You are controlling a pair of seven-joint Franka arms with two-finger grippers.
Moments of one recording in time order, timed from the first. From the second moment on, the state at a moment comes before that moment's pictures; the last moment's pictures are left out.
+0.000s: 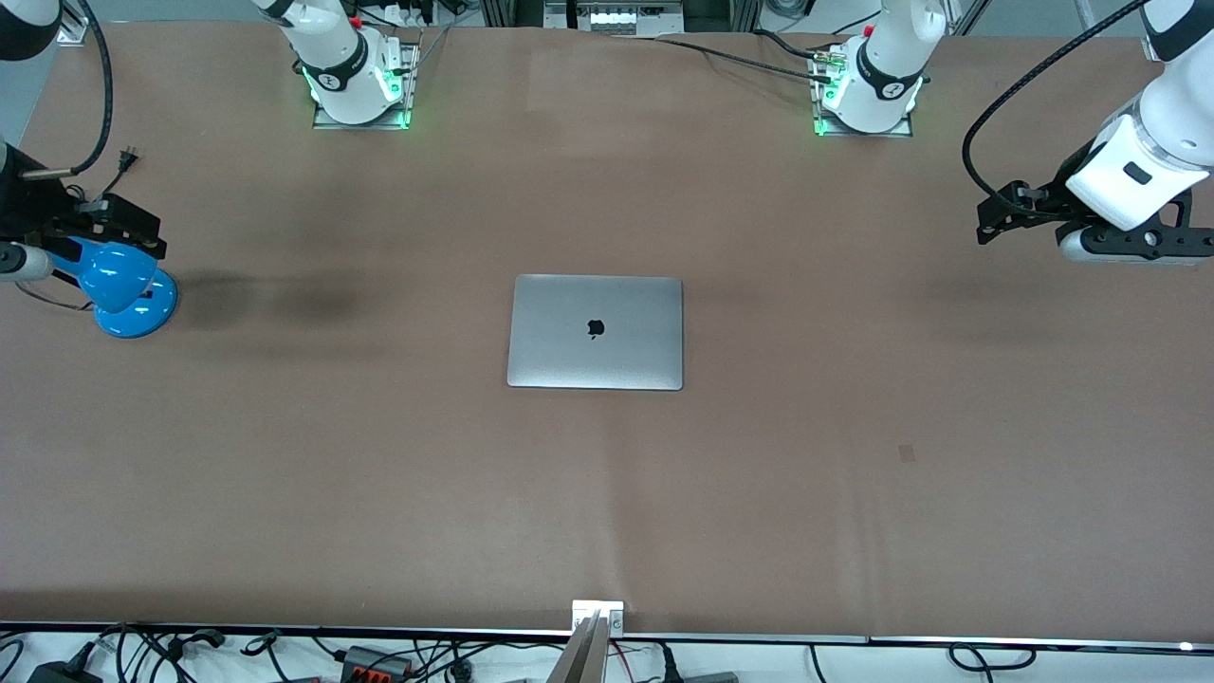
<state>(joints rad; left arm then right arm) -0.02 -0.07 -0.04 -1.78 -0.01 1.66 -0.05 -0.11 0.06 0.12 -1.56 -0.03 1.59 -0.05</state>
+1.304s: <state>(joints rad) 0.00 -0.03 -0.03 -1.69 -0.01 1.63 0.02 -0.13 0.06 0.12 -1.58 -0.03 1.61 -0.05</state>
